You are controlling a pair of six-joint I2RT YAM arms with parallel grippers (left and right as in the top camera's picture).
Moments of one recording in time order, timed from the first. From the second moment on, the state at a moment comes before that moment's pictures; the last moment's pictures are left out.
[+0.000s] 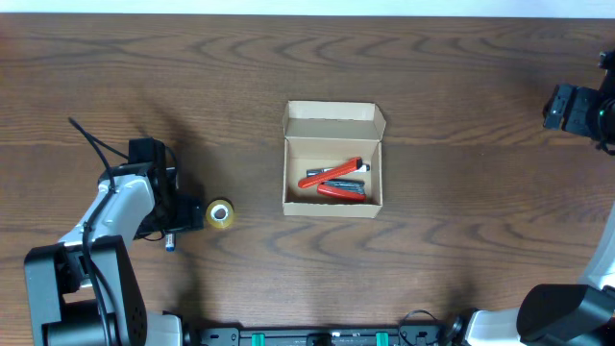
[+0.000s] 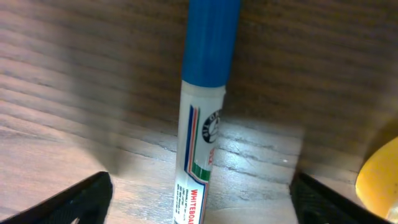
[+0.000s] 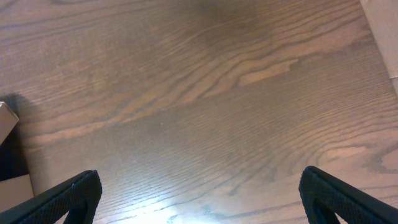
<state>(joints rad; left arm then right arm) 0.13 1.61 0.81 -0.77 -0.05 -0.04 -0.46 1.60 1.73 -1.17 -0.05 -0.12</state>
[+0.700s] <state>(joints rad) 0.13 1.61 0.80 -0.71 -0.04 -0.05 -0.46 1.60 1.73 -1.17 -0.07 -0.12</state>
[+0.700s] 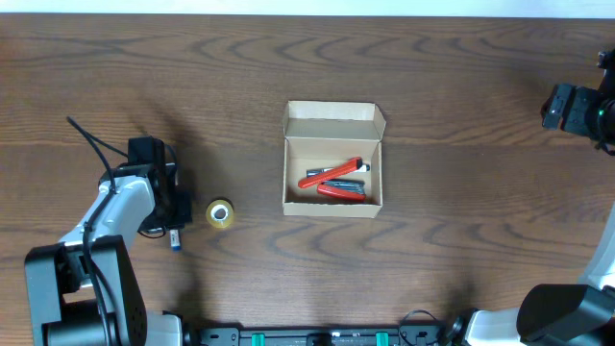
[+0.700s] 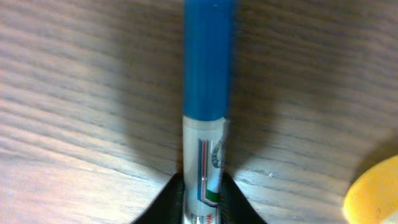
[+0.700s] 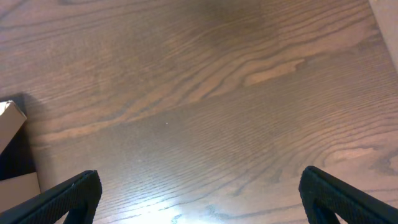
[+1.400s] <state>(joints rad) 0.09 1.56 1.02 -0.87 0.36 0.01 -0.46 1.60 1.73 -1.17 -0.08 -0.12</state>
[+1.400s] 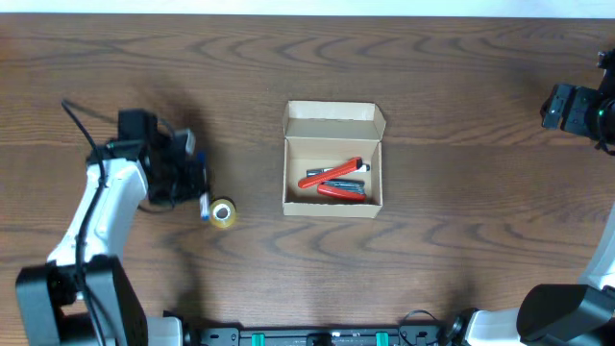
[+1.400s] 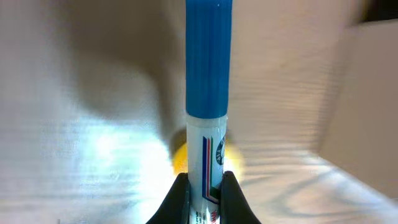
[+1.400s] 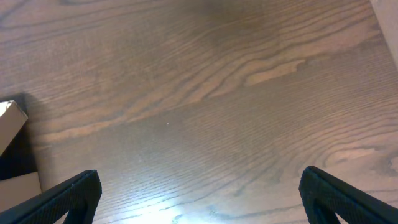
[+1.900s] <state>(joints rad) -0.41 1.52 1.35 -0.98 0.35 0.58 -0.46 1.60 1.73 -1.17 -0.08 -0.12</state>
